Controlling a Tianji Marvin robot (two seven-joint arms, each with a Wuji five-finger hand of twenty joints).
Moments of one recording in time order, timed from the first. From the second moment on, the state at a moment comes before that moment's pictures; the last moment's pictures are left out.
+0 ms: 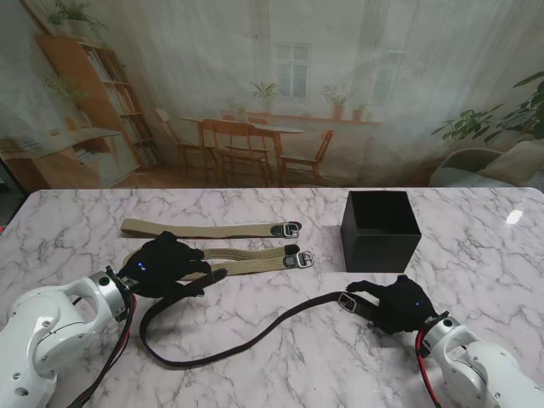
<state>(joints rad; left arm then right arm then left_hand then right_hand) 1.71 -1.00 -1.48 -1.83 1.25 -0.55 -0.11 -1.70 -1.02 1.37 -1.37 -1.17 -0.39 -0.31 0.81 -0.06 -0.01 -0.03 0.61 0.03 0.25 0.50 0.65 0.11 0.16 0.34 0.59 0.18 0.30 0.57 0.14 0.24 0.81 0.60 0.48 -0.70 1.09 -0.26 0.21 -0.27 0.59 0.17 1.39 -0.04 0.53 0.44 1.07 -0.07 0.40 0.45 0.42 0.27 1.10 0.40</state>
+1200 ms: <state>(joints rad) 1.72 -1.01 -1.49 -1.83 1.25 -0.55 -0.10 -1.68 -1.03 1.35 -1.38 -1.10 -0.40 -0.23 0.81 -0.06 -0.01 -0.03 0.61 0.03 0.25 0.50 0.65 0.11 0.16 0.34 0.59 0.18 0.30 0.57 0.14 0.24 0.81 0.60 0.42 -0.48 1.07 -0.16 0.54 -0.28 0.65 0.22 1.40 0.01 0.56 0.42 1.14 0.03 0.53 0.52 0.40 0.35 1.07 0.40</state>
